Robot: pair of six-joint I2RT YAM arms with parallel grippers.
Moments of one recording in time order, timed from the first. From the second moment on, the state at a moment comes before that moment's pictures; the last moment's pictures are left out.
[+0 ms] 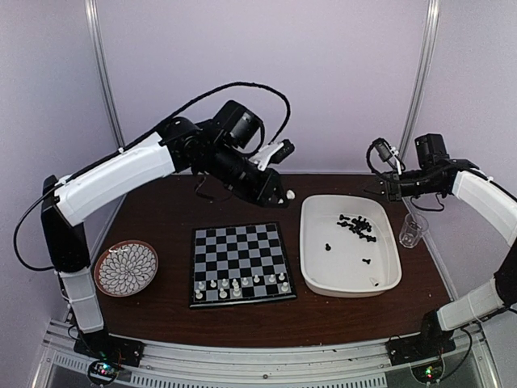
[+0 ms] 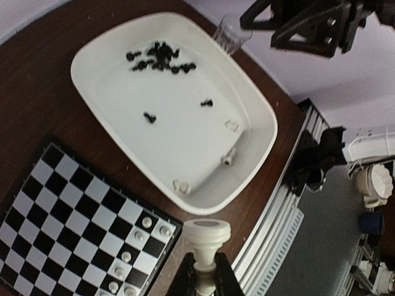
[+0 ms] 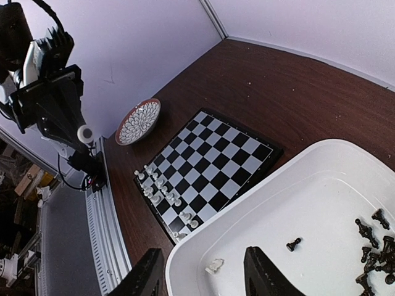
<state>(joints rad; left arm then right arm) -0.97 1.87 1.99 -0.86 0.31 -0.32 0.08 1.32 1.18 -0.64 -1.03 -0.17</state>
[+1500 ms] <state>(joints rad) -1.06 2.39 2.16 -1.60 0.26 -0.13 0.12 1.30 1.14 -0.77 -1.00 -0.39</state>
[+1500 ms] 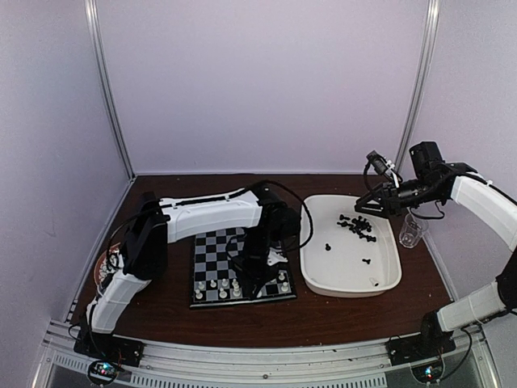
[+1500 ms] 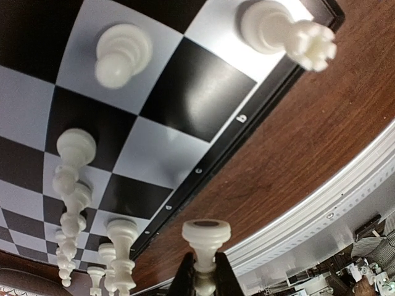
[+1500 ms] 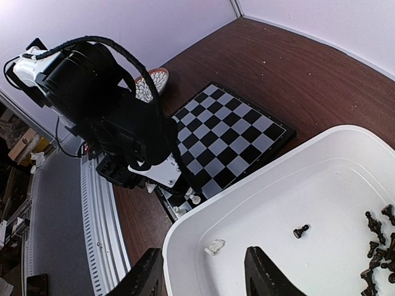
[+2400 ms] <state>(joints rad) -1.06 2.46 2.22 -1.61 0.17 -0.13 0.14 1.30 1.13 -0.78 -1.00 -0.40</state>
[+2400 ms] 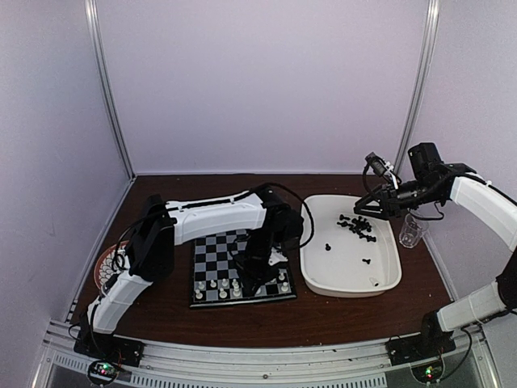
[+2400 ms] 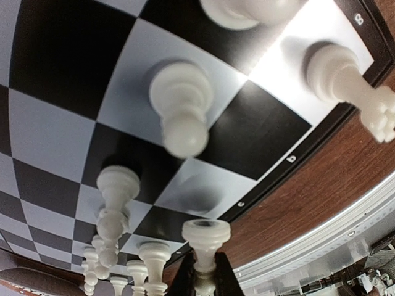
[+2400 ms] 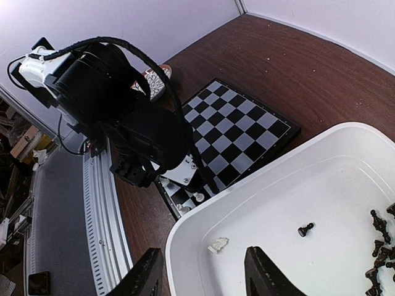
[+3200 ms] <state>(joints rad) -1.06 2.47 2.25 -1.62 0.16 -0.12 0.14 1.30 1.13 -0.79 -1.00 -0.42</state>
